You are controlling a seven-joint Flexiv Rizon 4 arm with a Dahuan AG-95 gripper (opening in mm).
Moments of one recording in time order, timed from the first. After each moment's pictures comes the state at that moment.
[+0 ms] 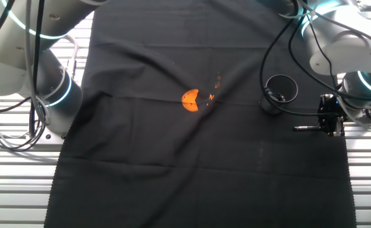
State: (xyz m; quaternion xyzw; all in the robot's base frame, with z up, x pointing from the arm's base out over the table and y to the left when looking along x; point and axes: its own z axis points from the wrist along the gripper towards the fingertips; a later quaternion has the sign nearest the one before) arm 0.745 -0.055 0.022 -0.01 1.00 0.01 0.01
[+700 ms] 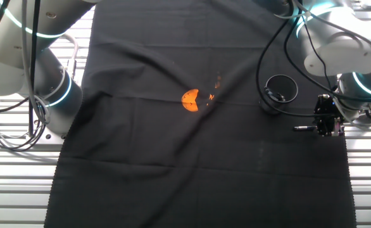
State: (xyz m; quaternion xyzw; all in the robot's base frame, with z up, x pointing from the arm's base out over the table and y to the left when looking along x) arm 0.738 -0.056 0.021 -0.02 1.00 0.01 0.01
